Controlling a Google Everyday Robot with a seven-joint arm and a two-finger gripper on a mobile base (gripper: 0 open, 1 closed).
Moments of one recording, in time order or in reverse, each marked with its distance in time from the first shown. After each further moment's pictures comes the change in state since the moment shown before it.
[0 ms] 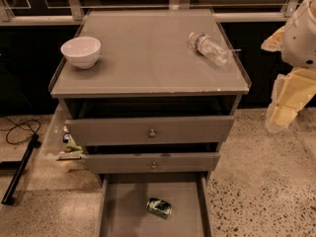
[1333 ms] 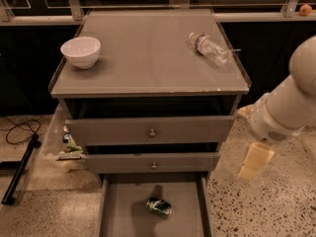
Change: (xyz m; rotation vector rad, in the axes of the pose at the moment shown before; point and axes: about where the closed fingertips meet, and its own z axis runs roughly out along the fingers) arm 0.034 0.049 0.160 -0.119 -0.061 0.067
